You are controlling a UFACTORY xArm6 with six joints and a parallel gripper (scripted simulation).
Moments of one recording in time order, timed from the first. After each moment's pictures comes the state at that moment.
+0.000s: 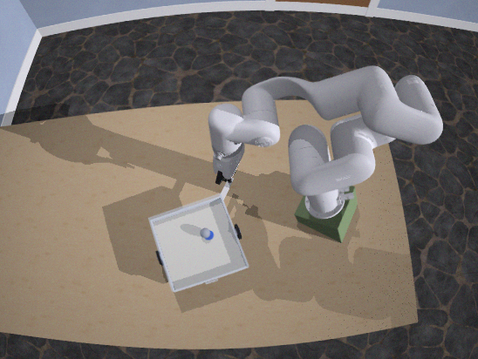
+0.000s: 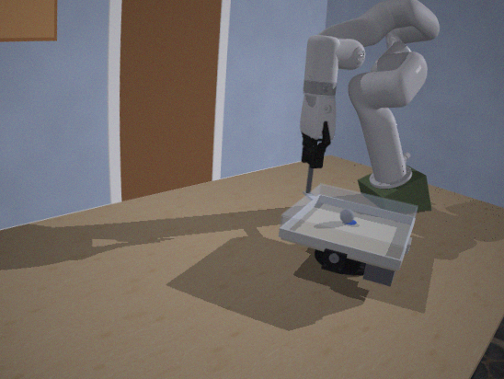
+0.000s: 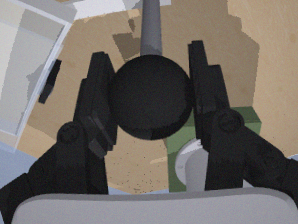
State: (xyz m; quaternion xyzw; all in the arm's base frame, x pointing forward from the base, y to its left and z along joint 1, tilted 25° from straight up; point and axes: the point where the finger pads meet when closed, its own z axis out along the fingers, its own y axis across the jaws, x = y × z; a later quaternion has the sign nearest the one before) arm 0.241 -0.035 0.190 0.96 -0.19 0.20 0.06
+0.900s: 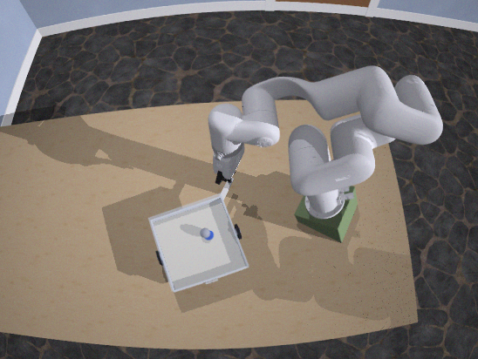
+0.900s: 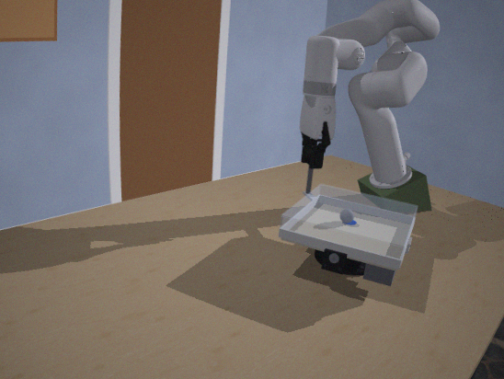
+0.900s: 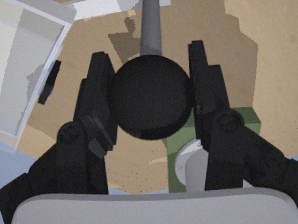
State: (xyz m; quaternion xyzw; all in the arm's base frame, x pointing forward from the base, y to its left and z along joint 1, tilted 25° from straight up) arm 0.241 -0.035 0.190 0.96 -0.19 0.20 0.06
